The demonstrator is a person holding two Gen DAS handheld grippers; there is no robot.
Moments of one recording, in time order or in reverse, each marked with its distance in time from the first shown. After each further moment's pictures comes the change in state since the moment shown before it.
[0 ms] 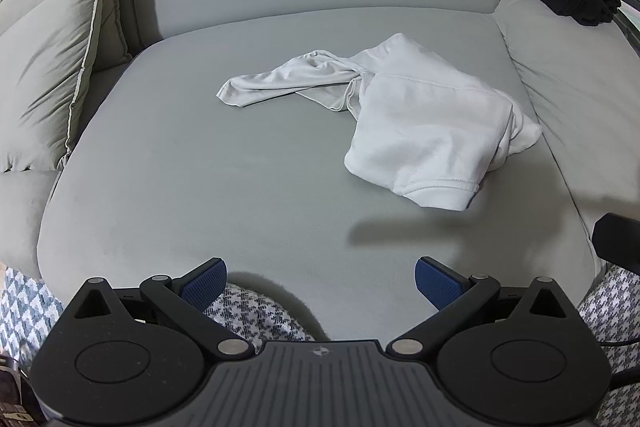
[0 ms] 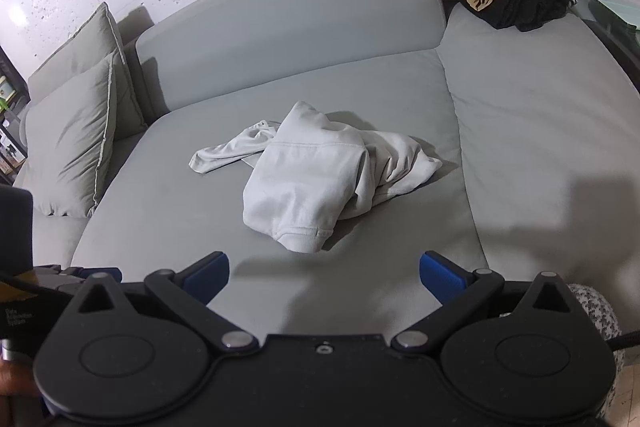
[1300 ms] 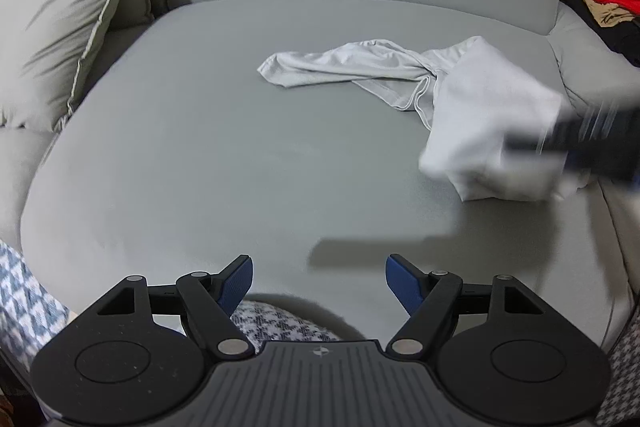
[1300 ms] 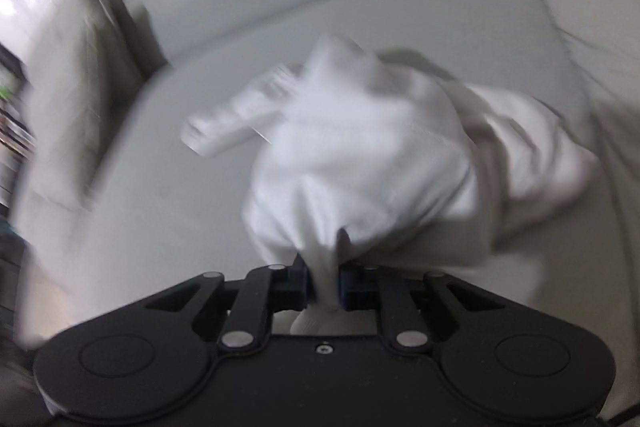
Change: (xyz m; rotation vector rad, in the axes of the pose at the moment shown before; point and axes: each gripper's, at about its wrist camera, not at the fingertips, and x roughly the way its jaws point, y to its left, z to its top) left arm 0.051 0.057 0.005 -0.124 0.012 -0.007; right arm 0.159 0.015 0.061 0.097 0.166 0.207
